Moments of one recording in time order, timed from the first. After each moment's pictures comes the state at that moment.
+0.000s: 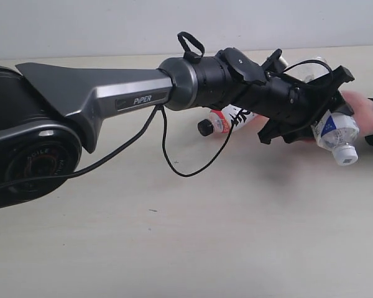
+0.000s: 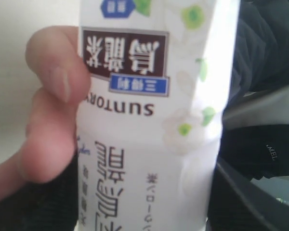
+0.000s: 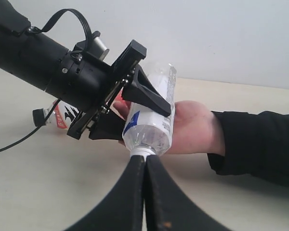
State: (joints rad) left arm -0.88 2.51 -2.04 -1.16 0.50 -0.03; right arm 0.25 0.01 0.00 0.18 0.32 -0.23
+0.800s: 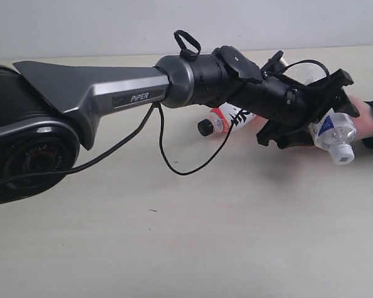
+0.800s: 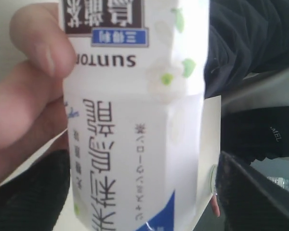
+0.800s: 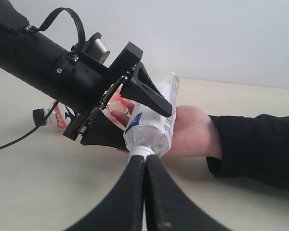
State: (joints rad) left arm -0.86 2.51 -2.04 -1.17 0.58 0.00; right arm 0.25 0.01 0.00 0.18 0.32 -0.23
